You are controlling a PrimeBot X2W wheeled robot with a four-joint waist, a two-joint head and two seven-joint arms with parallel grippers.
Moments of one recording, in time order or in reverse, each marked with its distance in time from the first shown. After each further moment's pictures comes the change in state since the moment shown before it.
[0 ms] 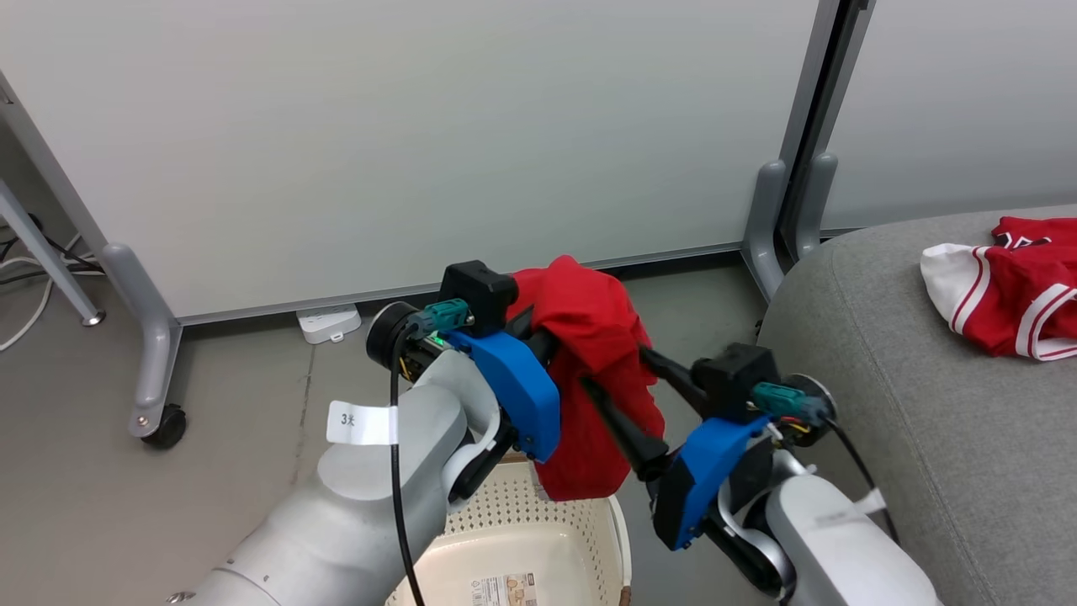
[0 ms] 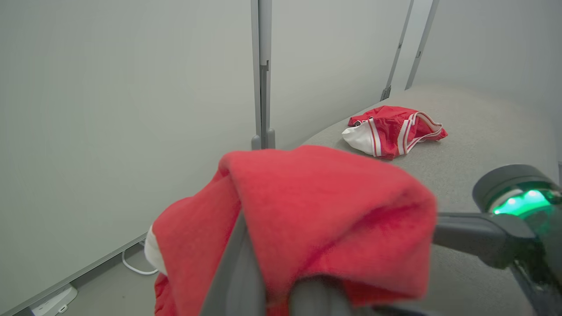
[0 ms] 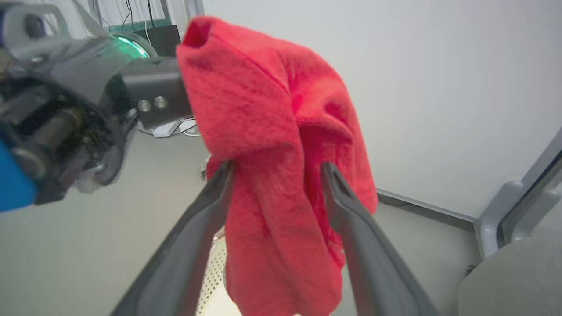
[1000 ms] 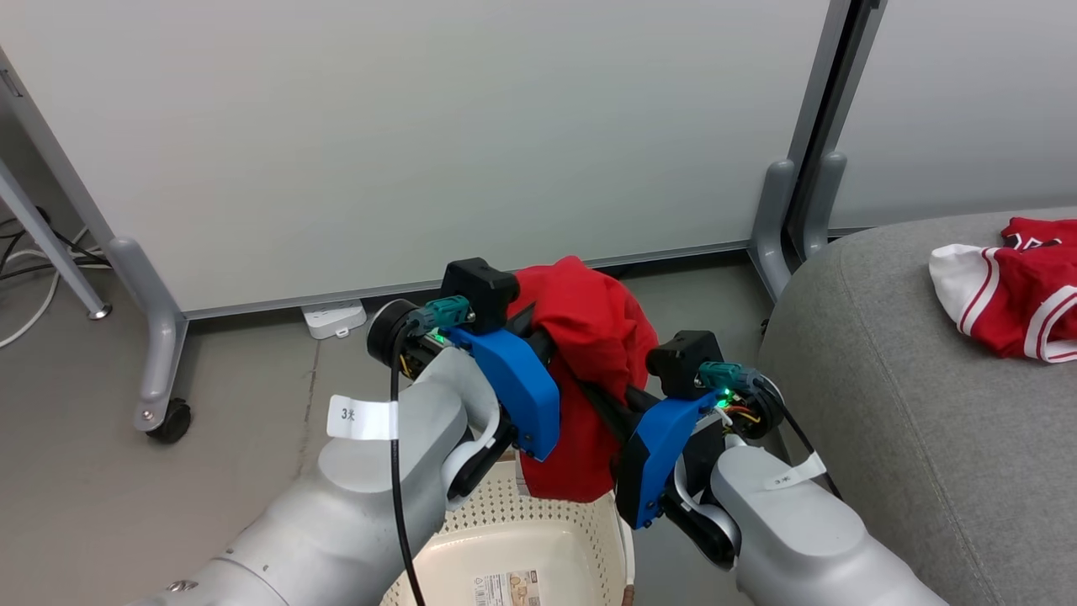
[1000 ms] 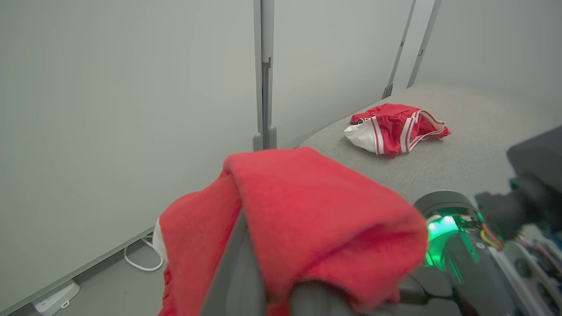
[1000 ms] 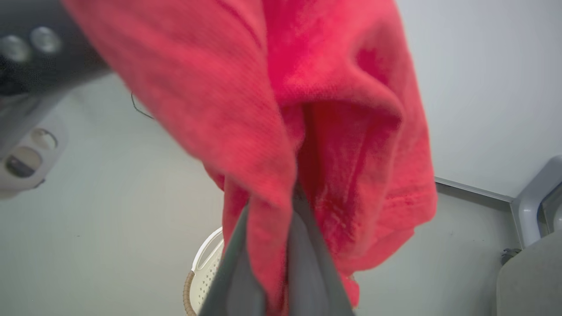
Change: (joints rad) left arm -0.031 0.001 -0.074 0.018 -0.065 0.000 -0.022; right arm -0.275 0.066 0.288 0.521 0.268 0.000 -0.183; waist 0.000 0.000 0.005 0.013
